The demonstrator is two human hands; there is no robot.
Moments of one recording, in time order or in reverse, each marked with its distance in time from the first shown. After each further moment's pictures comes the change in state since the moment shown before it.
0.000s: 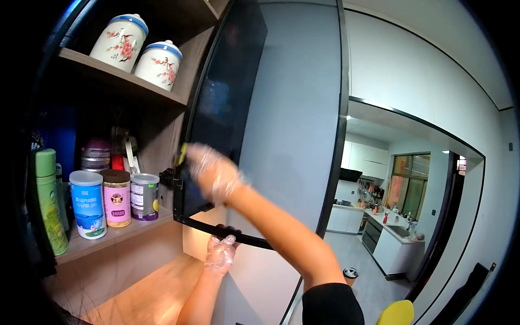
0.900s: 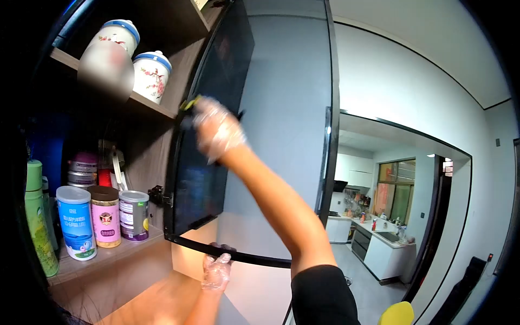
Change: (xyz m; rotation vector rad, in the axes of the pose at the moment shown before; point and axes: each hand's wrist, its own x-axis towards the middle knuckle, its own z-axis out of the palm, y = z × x) left_hand -0.008 -0.003 0.017 0.004 0.047 0.074; right_hand 0.064 0.091 -0.046 -0.167 0.311 0.166
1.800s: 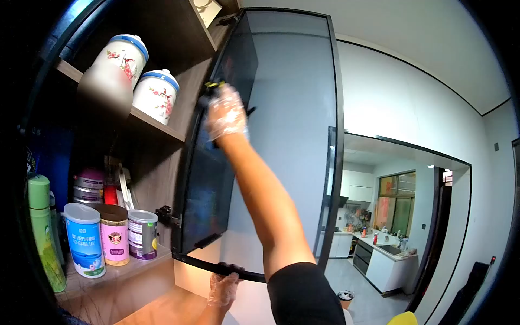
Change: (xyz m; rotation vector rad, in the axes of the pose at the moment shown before) left_hand 0.003 0.005 -0.003 0.076 -0.006 -0.068; right_hand 0.087 0.042 0.023 -0.211 0.076 0.317
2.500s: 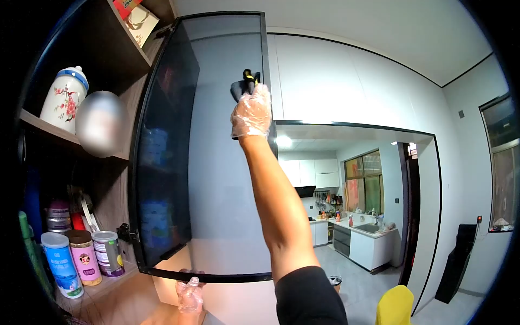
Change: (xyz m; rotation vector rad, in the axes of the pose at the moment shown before) left_hand 0.002 -0.004 -0.013 0.097 -0.023 0.084; right_hand -0.061 0.185 -0.108 -0.438 0.286 0.298
